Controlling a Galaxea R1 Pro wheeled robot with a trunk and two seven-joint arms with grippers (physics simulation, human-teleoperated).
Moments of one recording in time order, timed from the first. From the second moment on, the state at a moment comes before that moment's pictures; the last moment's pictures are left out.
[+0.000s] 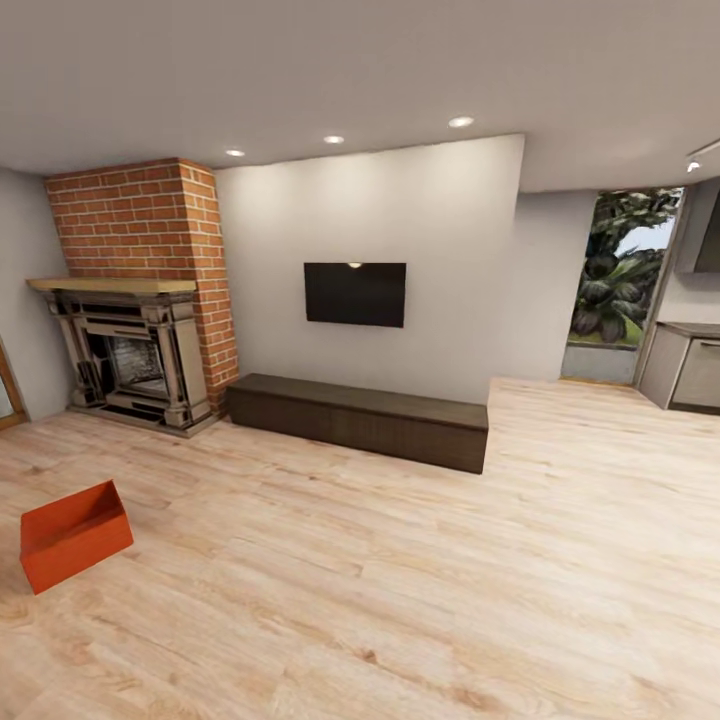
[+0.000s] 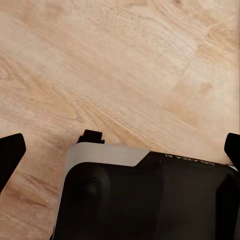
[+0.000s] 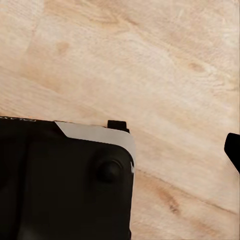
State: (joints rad) left arm -0.24 -0.02 0.03 0.00 0.18 -0.04 0.02; right arm -0.14 0.01 0.30 0.03 -0.18 -0.18 -0.05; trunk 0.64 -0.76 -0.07
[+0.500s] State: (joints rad) left arm -0.24 -0.01 0.03 0.00 0.18 -0.04 0.02; right arm -0.14 0.02 0.29 0.03 -0.19 -0.18 -0.04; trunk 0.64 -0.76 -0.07
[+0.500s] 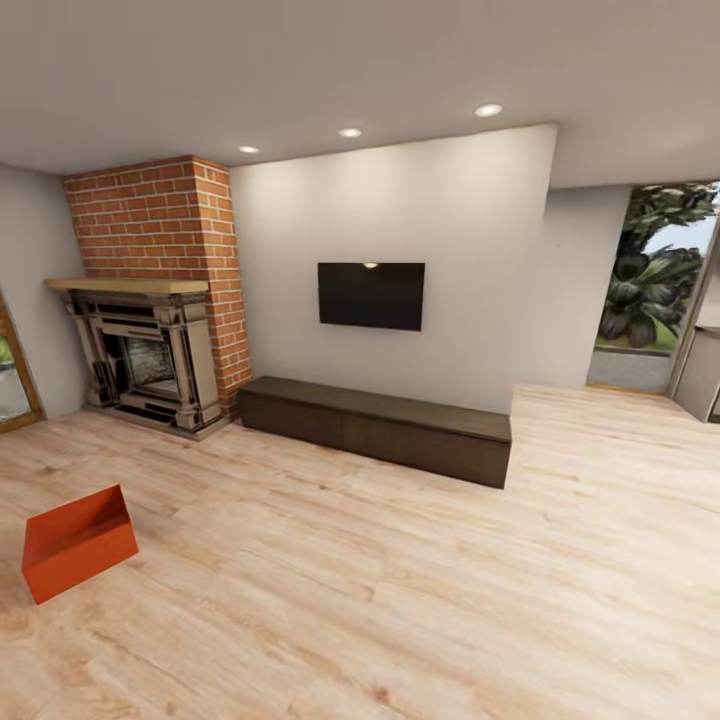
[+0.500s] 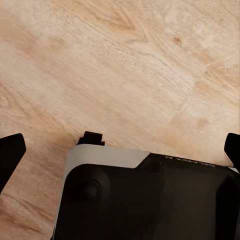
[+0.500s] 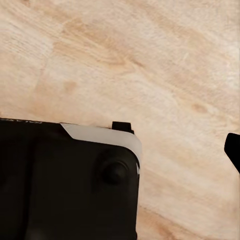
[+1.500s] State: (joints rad) left arm -0.24 -0.01 0.03 0.00 0.19 -0.05 0.02; right arm -0.14 0.02 0.29 0.03 -0.19 -0.18 -0.04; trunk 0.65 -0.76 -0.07
